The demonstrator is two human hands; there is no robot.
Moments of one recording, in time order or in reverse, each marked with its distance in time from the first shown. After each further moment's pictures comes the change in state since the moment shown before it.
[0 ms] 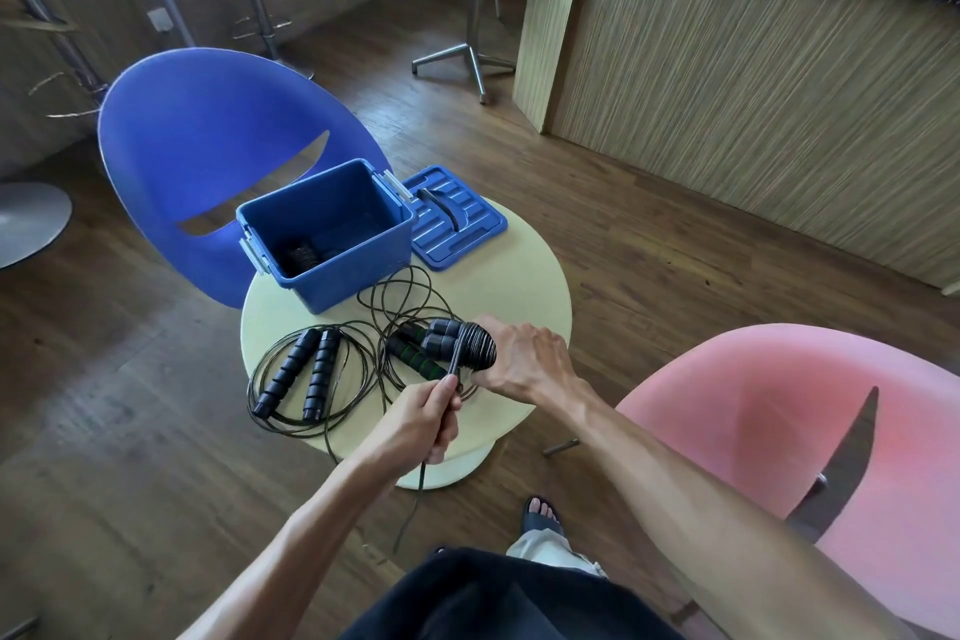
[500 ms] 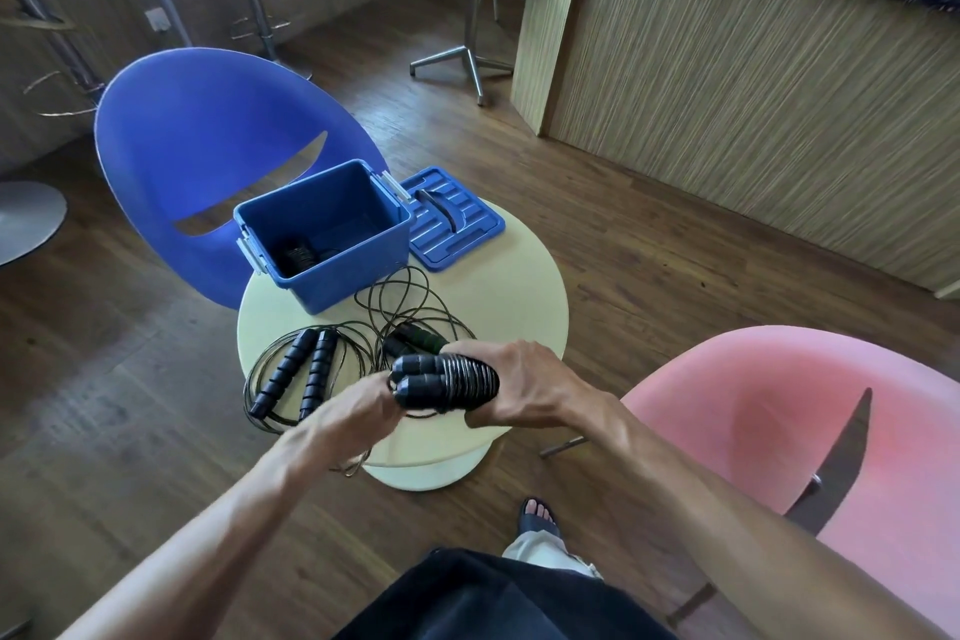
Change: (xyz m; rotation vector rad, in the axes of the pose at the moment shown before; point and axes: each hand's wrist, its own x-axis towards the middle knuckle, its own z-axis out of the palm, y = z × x) left_hand 0.020 -0.018 -0.070 0.995 -0.098 0.329; right_hand -0.031 -0.007 -0.033 0.359 -0.241 -0.307
